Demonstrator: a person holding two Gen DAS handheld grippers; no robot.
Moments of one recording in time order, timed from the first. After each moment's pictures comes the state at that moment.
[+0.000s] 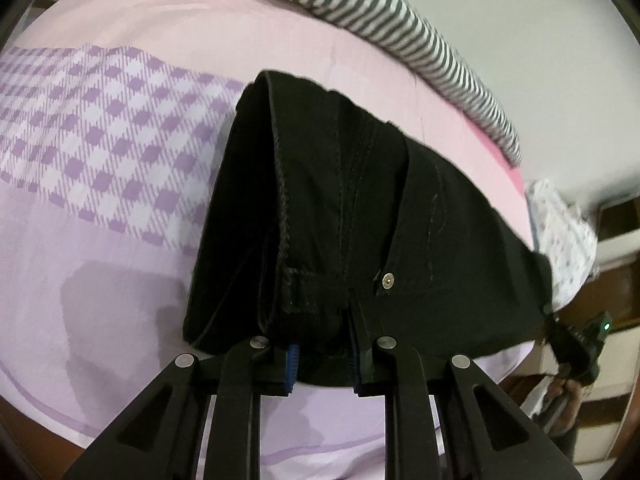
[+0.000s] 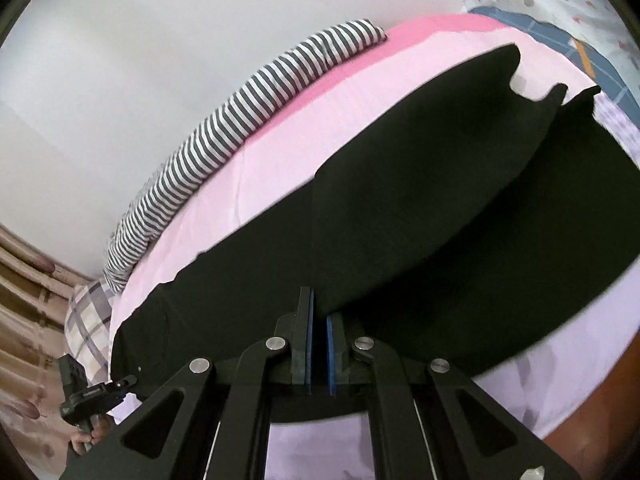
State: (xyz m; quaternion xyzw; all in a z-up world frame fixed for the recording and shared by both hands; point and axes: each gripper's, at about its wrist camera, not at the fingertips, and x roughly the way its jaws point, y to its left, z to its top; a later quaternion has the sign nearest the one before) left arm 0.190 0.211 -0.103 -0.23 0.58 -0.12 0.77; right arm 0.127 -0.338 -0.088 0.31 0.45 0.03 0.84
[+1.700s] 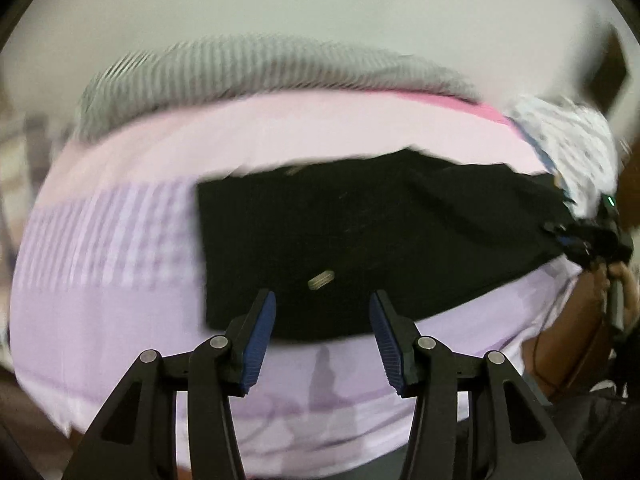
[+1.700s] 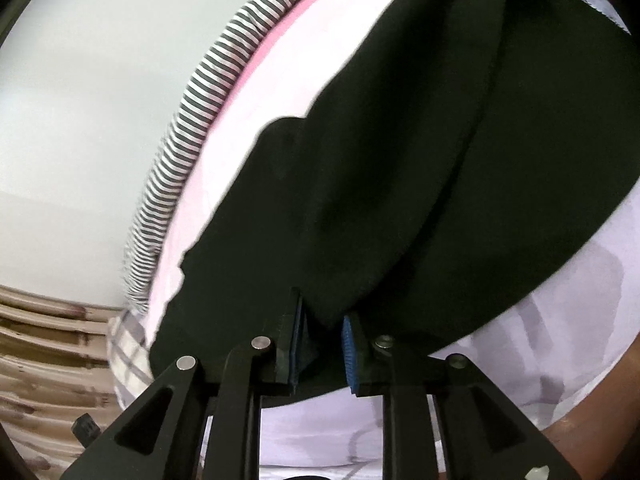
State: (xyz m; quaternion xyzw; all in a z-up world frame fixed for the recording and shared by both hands) left arm 0.118 0.128 -0.016 0.01 0.48 -0.16 0.86; right arm 0.116 -0.372 -0.143 0.44 0.48 0.04 0.76
